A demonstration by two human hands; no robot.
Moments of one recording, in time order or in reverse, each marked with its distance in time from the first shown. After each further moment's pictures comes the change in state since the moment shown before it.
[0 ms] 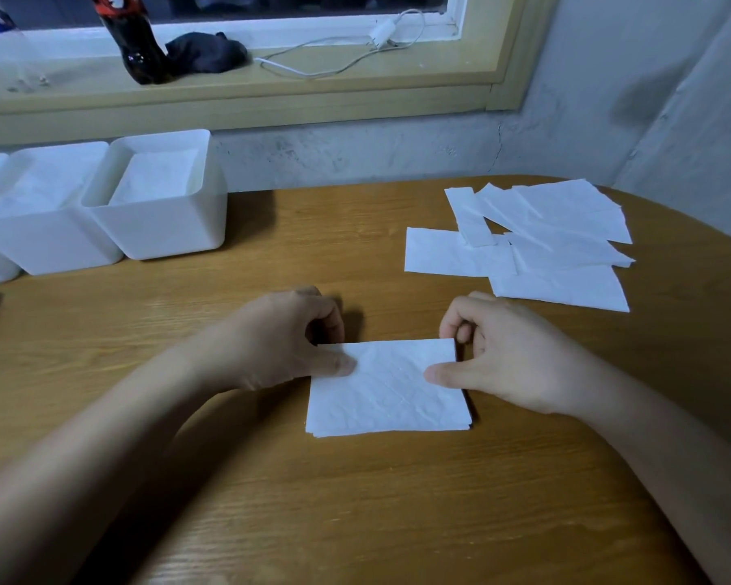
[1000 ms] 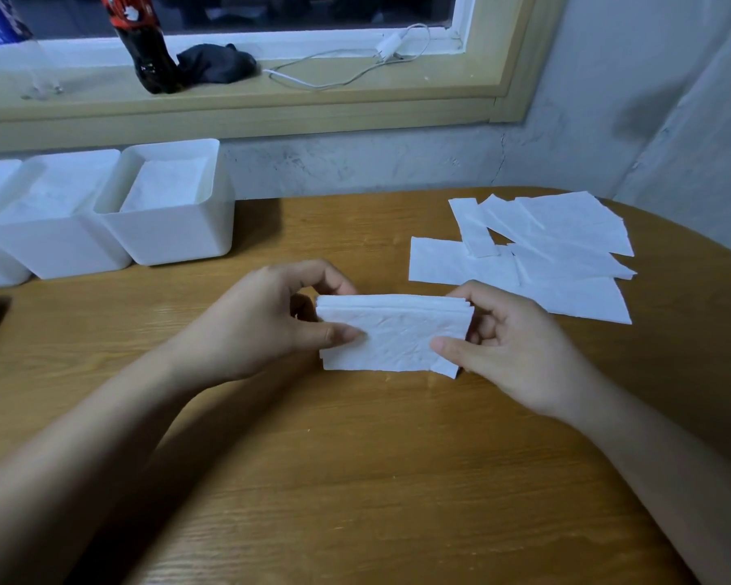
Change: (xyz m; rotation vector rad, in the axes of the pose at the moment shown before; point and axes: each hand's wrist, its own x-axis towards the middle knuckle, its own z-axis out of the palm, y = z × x) left_hand -0.011 0.000 -0.012 -0.350 0.288 0.203; right_hand 0.007 0.011 0.005 0.394 0.126 -0.209
